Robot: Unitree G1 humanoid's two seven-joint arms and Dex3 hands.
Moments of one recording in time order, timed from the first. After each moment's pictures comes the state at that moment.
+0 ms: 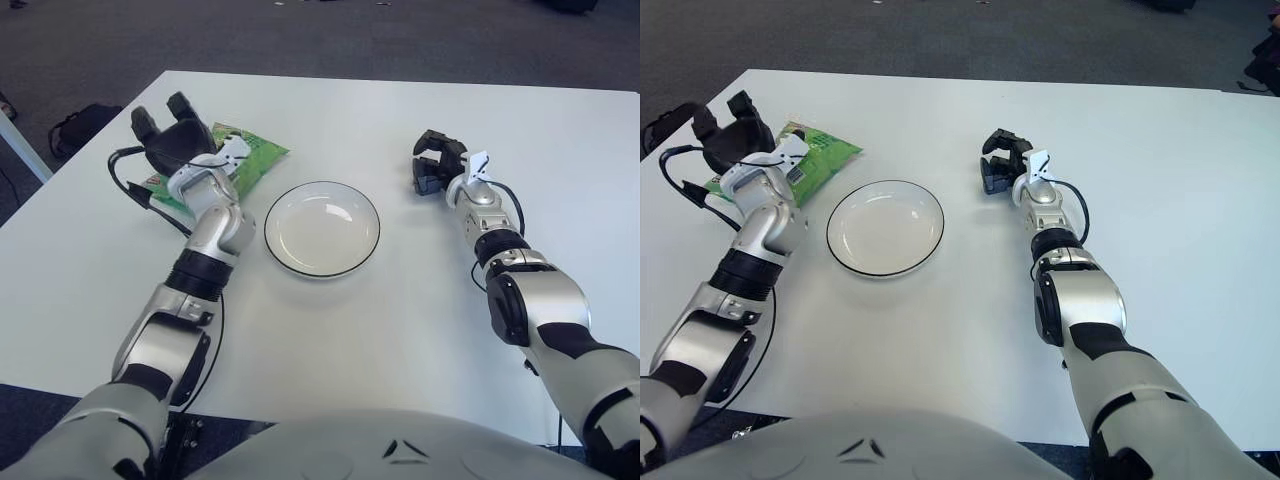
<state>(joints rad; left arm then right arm) -0.58 0.26 -0.26 0.23 0.94 0.94 0.18 -0.85 -0.19 -0.08 1.21 0.02 -0.25 0.14</state>
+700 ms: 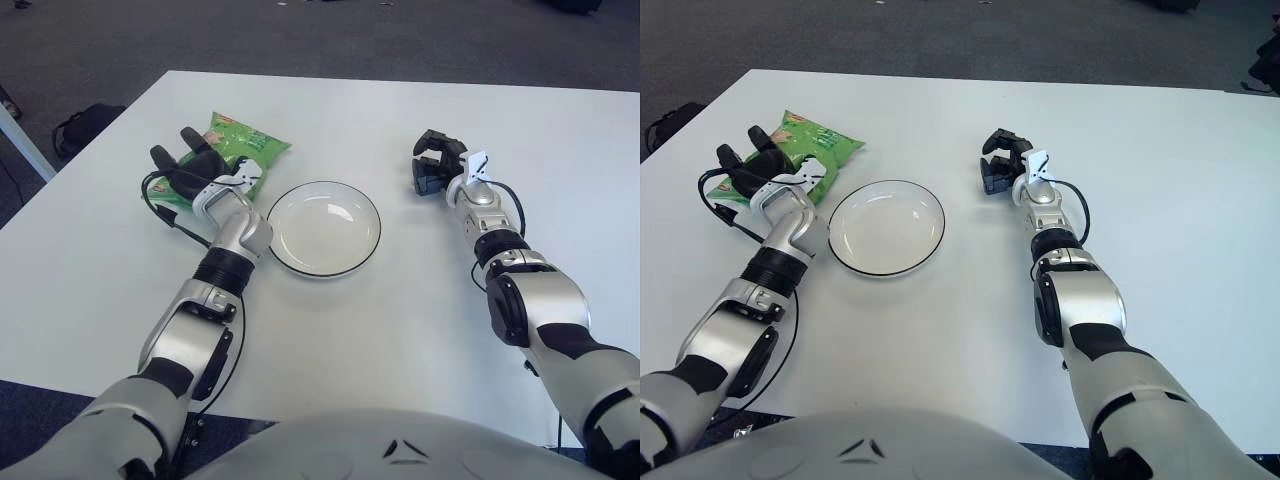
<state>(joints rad) -0.62 0.16 -0.26 0.45 0.85 0.94 0.26 -0.85 -0.19 -0.08 1.21 0.02 -0.25 0.12</state>
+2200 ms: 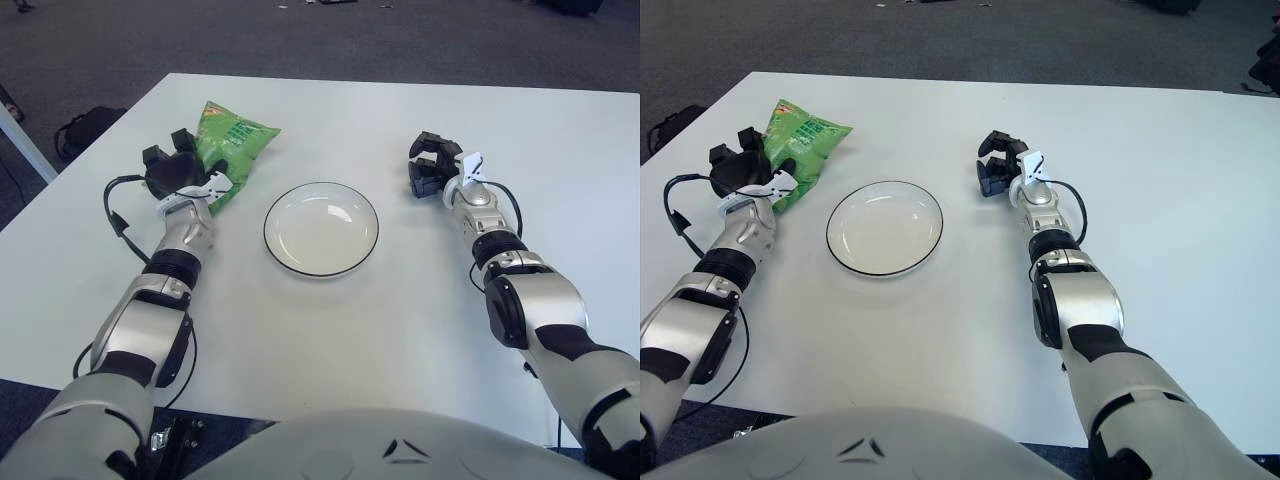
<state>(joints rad) -0.66 0.41 -0.22 0.95 0.70 0.30 0.57 -0.84 -0.18 -0.06 1.20 0.00 -0.25 0.13</state>
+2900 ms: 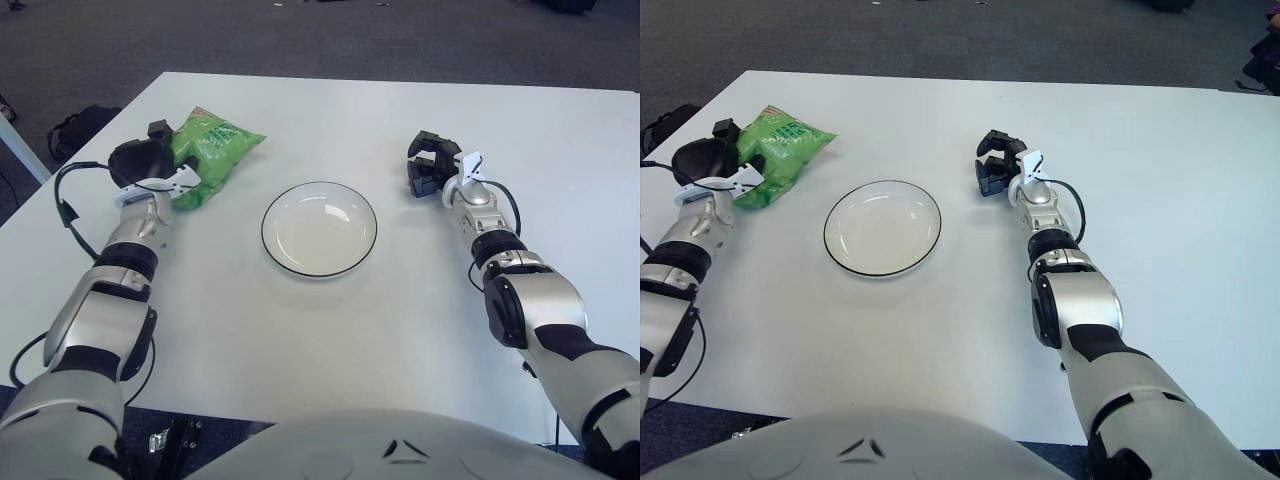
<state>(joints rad) -0.69 0.61 -0.28 1.02 0.68 0.04 0.60 -0.85 -0.18 -0.07 1.19 0.00 -0.25 0.14</state>
